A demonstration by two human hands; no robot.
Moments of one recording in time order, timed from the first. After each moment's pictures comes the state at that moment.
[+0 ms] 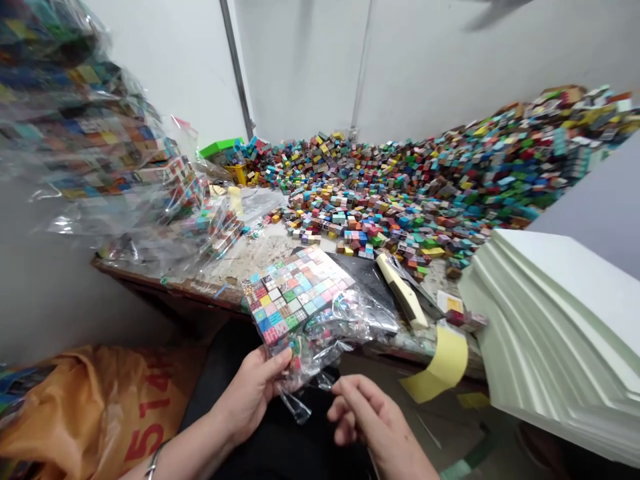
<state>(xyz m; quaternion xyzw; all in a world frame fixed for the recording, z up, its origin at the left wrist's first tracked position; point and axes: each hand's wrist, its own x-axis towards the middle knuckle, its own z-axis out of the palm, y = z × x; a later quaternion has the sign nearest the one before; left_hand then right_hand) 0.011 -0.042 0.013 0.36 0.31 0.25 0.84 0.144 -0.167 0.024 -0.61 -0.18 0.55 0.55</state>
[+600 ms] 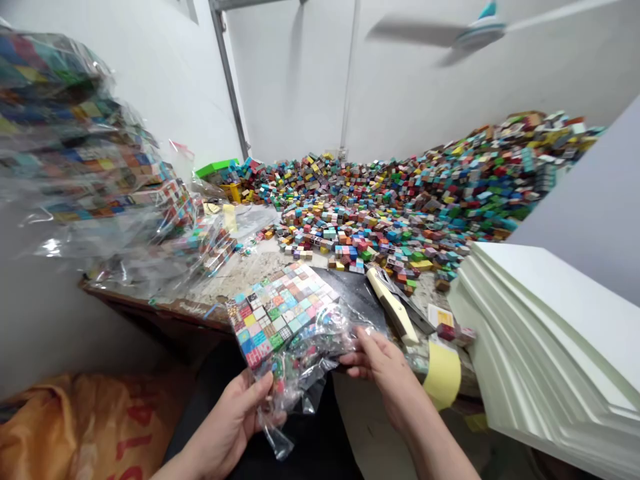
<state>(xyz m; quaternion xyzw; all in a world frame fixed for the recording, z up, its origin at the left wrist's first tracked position) 0.002 -0.040 0.013 0.36 0.35 0.21 0.84 0.213 -0.118 0.035 -0.66 -0.14 0.43 0.60</state>
